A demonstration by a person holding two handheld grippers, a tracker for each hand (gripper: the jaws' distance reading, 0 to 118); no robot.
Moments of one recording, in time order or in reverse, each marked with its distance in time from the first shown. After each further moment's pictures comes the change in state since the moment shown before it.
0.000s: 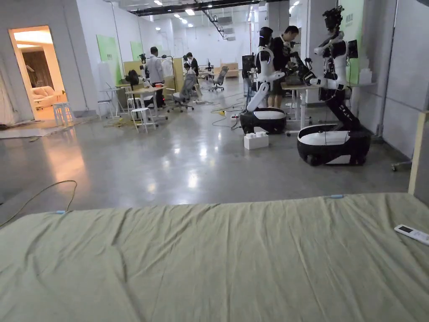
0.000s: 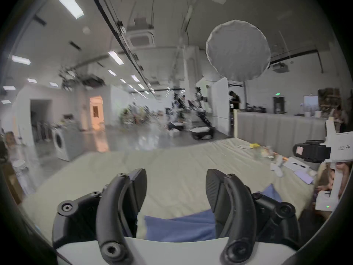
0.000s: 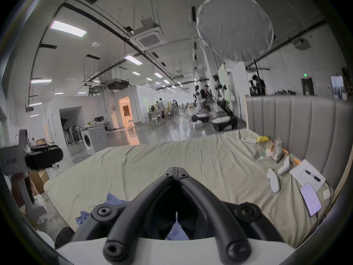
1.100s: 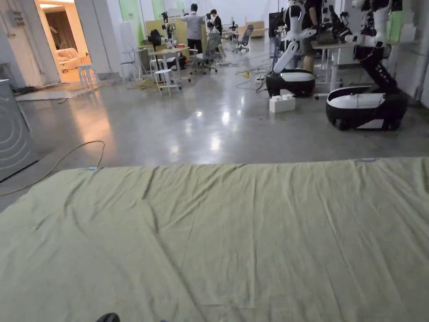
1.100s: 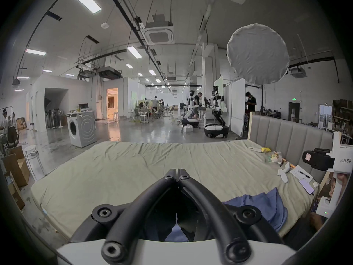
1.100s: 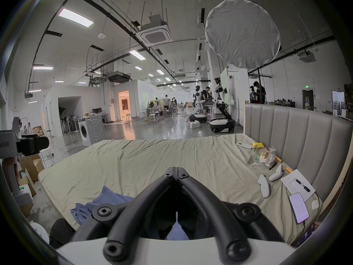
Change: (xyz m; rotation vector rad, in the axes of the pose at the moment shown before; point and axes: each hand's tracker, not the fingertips) left arm -0.032 0.002 0.009 -0.121 0.055 0.127; right arm -0.003 0.007 0.007 -0.069 -0.043 0.063
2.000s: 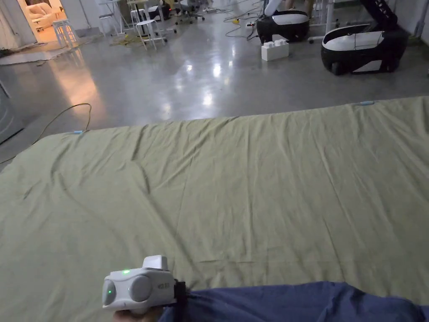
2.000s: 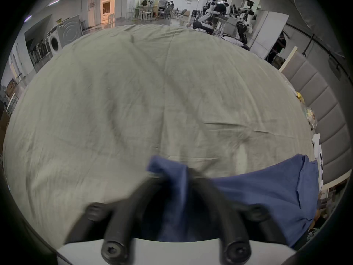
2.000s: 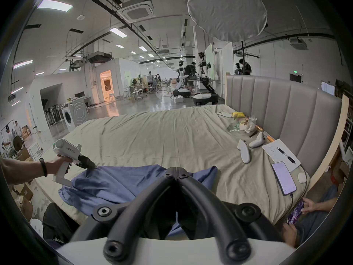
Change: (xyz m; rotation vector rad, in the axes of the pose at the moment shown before) left arm -0.015 -0.170 -0.334 -0.810 -0.083 0.173; right arm 0.038 -0.047 0.018 -0.227 -0.141 -0.045
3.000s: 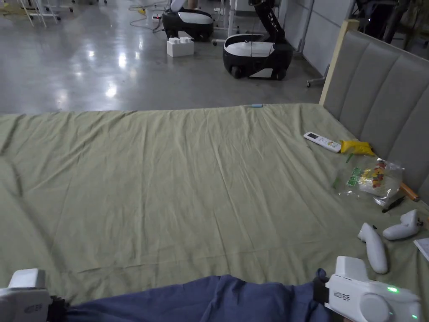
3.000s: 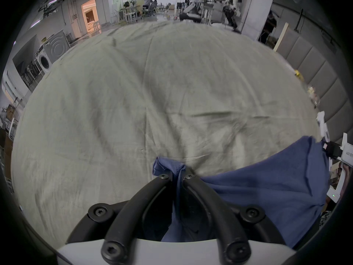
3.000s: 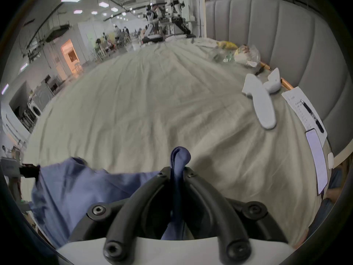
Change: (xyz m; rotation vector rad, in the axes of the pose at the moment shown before) left arm 0.012 0.000 0.018 -0.013 0.024 -0.115; right arm 0.098 -0.028 -0.245 -0.410 -0.131 -0.173
